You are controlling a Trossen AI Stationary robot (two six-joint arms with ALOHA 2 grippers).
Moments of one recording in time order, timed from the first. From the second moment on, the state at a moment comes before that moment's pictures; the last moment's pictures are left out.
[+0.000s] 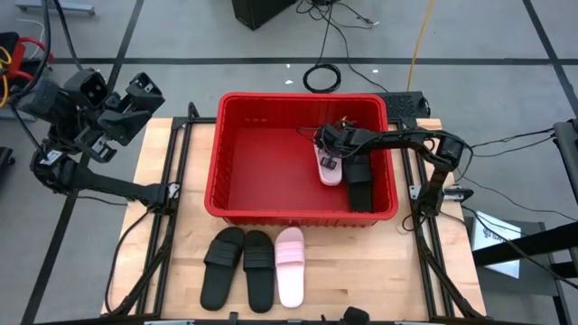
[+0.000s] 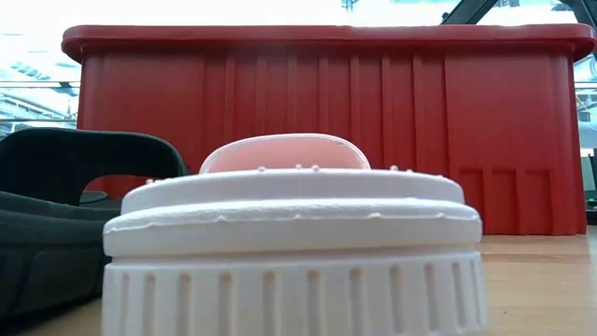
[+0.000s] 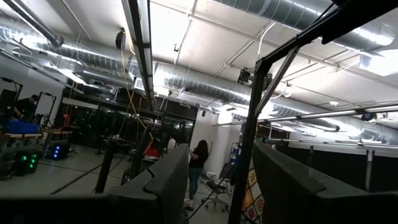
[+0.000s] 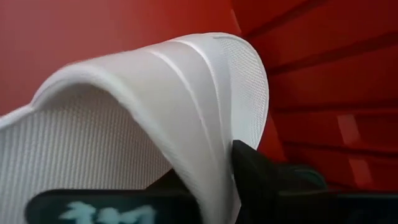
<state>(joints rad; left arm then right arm) 0.07 0.92 1.60 -0.18 0.20 -0.34 -0.48 1.80 1.04 -0.34 0.45 -0.19</state>
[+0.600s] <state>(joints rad) 0.07 0.92 1.60 -0.19 0.23 -0.34 -0.40 1.79 1.04 -0.38 0.44 -0.13</state>
